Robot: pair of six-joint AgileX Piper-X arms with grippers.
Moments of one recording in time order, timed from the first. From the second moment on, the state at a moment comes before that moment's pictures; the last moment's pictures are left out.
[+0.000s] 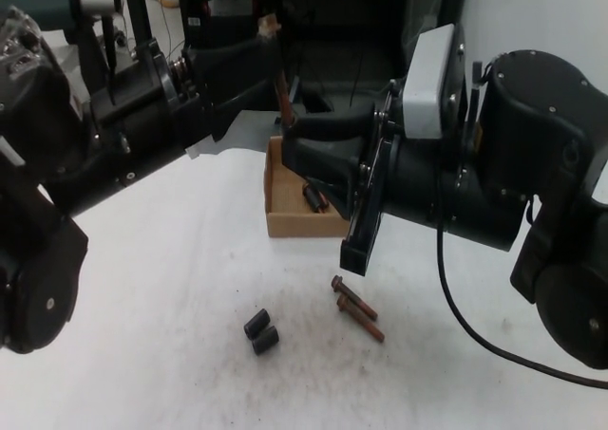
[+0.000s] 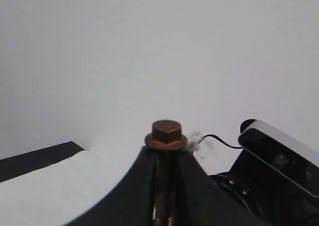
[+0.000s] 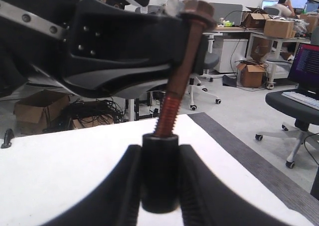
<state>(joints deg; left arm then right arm) -19.0 74.2 -34.3 -52.3 46.9 -38.7 34.7 78.1 -40.5 -32.5 -31.5 -3.4</state>
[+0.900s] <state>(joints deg) -19.0 74.3 -34.7 -51.4 49.9 -42.1 34.8 78.1 -40.5 -33.8 -30.1 -3.4</state>
